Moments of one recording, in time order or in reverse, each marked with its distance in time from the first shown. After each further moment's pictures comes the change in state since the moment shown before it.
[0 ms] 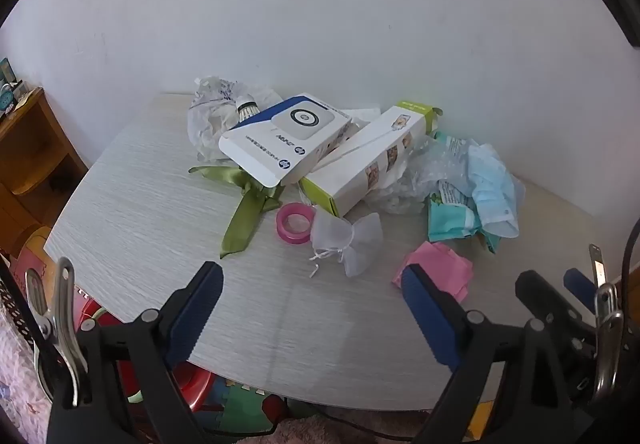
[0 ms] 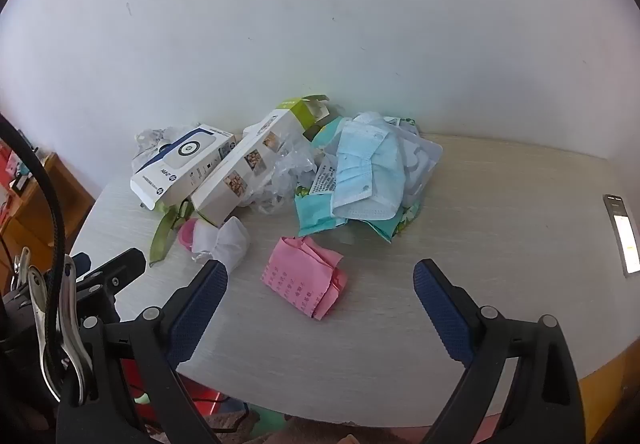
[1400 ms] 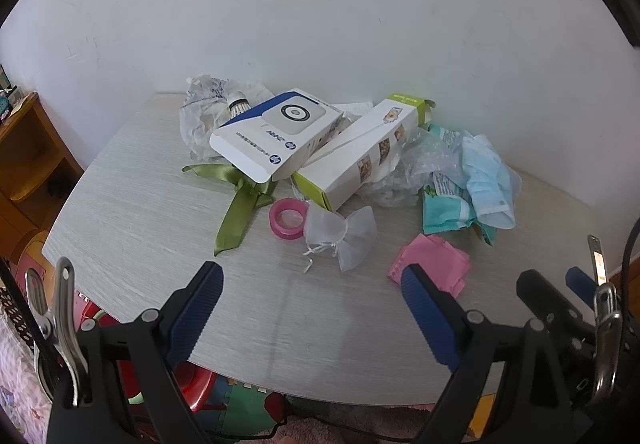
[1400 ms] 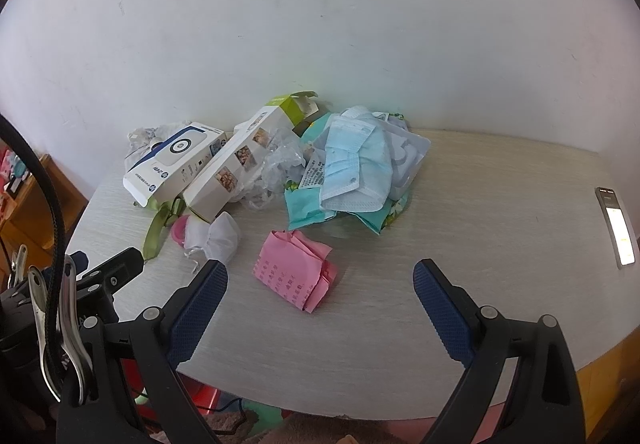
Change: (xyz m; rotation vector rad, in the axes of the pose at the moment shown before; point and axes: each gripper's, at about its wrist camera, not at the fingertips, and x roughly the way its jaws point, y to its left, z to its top) left arm -0.003 -0.008 -0.006 0.005 -0.002 0.010; right arm -0.002 -0.012 -0.001 0.007 0.012 -0.008
